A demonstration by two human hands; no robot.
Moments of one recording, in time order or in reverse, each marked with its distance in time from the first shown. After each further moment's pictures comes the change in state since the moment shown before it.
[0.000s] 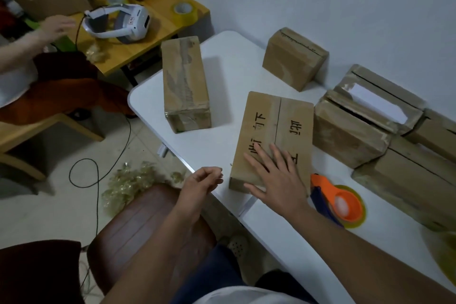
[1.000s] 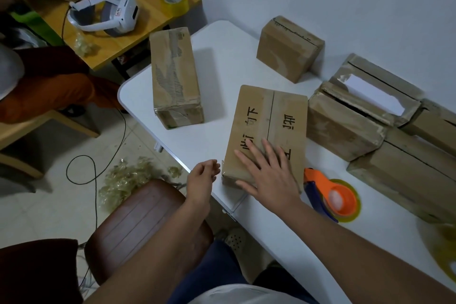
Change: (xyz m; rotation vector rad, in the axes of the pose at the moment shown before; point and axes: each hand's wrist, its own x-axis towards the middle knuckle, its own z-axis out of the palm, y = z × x) left_hand 0.012 0.001 0.049 0.022 0.357 -0.070; right_hand 0.000 -0.001 0.001 -0.034 0.021 -0.025
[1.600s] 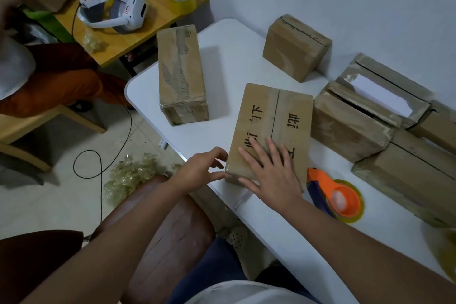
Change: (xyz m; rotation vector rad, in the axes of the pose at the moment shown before) left_hand 0.024 0.043 -0.037 1.038 -0.609 0.609; right_hand 0.002 -0.001 -0.004 -0.010 -0.035 -0.004
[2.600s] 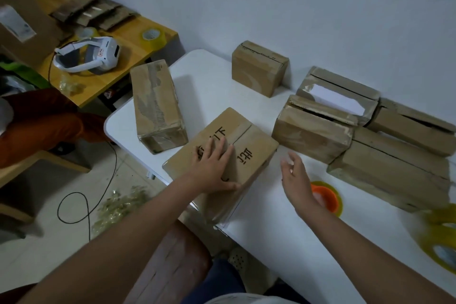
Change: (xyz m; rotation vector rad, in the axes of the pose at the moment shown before) left_hand 0.059 0.067 0.009 0.716 -0.225 -0.015; right_hand -0.034 0.063 -0.014 1.283 0.214 0.822
